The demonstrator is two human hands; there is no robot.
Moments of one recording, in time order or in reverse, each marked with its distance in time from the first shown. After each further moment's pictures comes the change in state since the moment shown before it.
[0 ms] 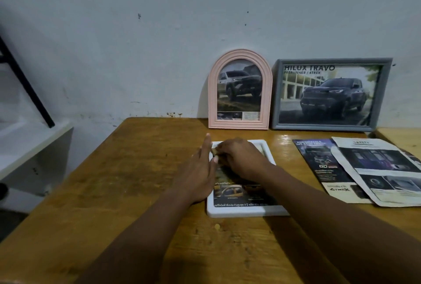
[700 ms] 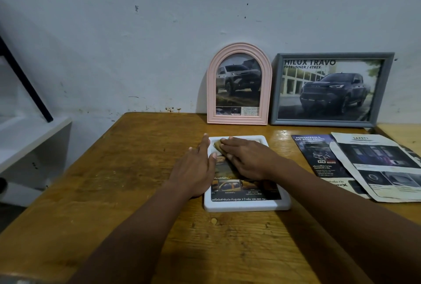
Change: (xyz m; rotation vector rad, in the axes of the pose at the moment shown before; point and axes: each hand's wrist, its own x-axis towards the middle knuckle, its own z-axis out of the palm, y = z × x) left_hand -0.004 0.007 -0.004 0.127 -0.063 -0.080; right_hand -0.020 0.028 -0.006 -0.116 -0.185 -0.094
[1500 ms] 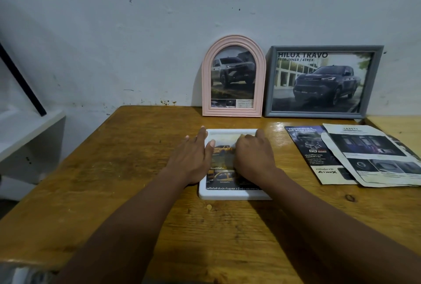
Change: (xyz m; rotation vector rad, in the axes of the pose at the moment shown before) left_hand -0.005 0.009 -0.007 0.012 -0.008 0.023; right_hand -0.025 -0.047 0.000 -0.222 0.174 0.439
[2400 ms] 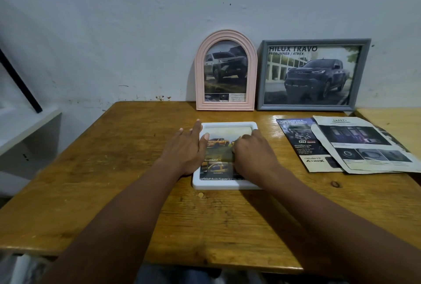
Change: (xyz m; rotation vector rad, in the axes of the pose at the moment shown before) left_hand -0.008 0.010 -0.005 0.098 0.005 0.021; right_hand -0.034 0.014 -0.016 -0.031 -0.012 -0.138
